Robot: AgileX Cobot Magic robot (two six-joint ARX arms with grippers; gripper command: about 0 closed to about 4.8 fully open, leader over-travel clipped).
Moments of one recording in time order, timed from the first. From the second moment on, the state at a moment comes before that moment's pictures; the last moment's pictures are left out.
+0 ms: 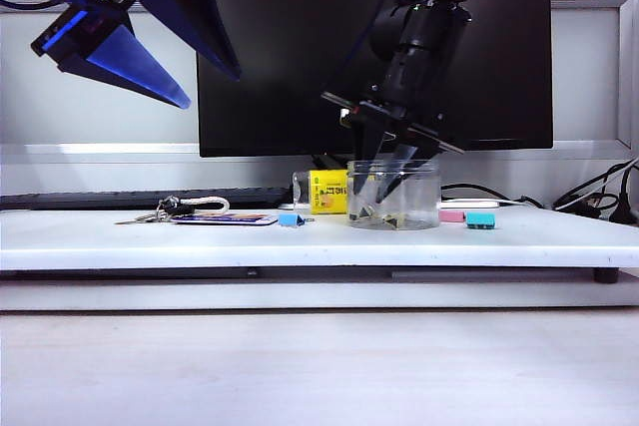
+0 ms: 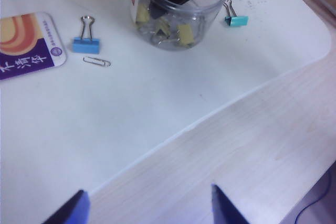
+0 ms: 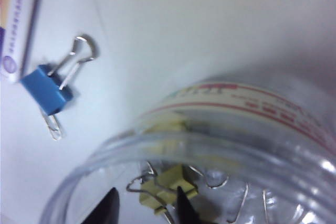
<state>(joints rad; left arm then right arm) -0.59 1.18 0.89 -0.36 0.18 -0.15 0.40 2.26 2.17 -1.21 -0.33 0.16</state>
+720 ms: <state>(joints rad) -0.59 1.18 0.89 -0.36 0.18 -0.15 0.40 2.26 2.17 -1.17 -0.28 0.16</state>
